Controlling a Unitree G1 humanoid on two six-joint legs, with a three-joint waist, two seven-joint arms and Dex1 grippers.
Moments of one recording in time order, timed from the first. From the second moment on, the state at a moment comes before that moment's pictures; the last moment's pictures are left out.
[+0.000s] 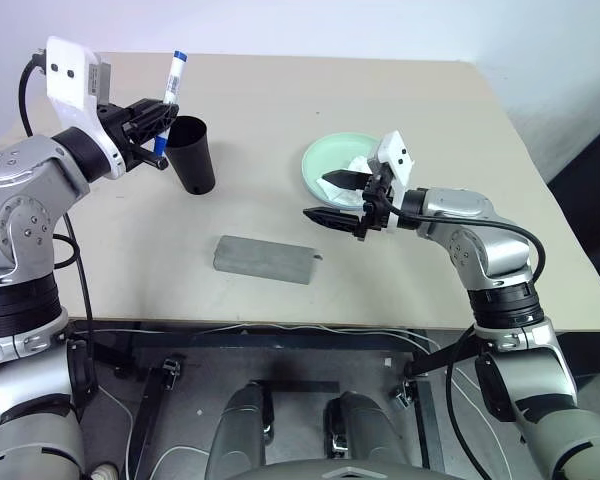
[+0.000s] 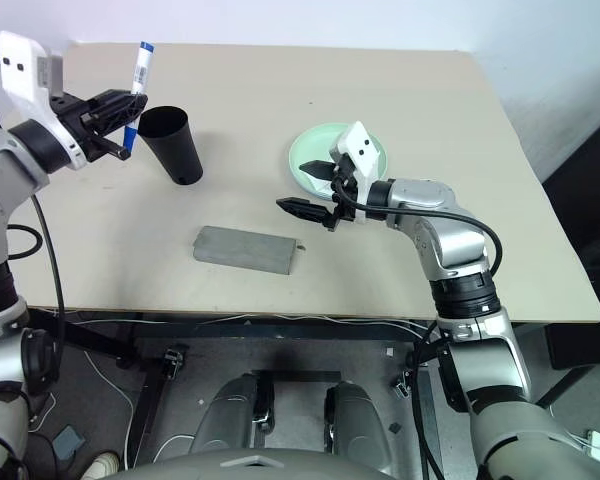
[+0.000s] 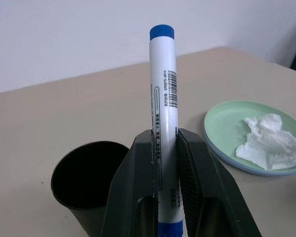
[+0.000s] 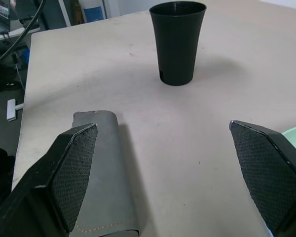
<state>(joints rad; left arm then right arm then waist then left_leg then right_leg) -0.76 0.72 0.29 -0.12 -0.51 0.88 -0.54 -0.74 -0.41 0.07 0.04 0.38 0.62 0.92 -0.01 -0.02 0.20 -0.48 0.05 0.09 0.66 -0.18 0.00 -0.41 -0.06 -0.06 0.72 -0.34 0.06</state>
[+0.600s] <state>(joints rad) -0.76 0.72 0.29 -0.11 -0.50 0.85 -0.52 -0.80 -0.41 0.03 0.04 0.41 0.60 0.88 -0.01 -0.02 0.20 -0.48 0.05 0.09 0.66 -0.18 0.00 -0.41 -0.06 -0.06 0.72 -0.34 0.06</state>
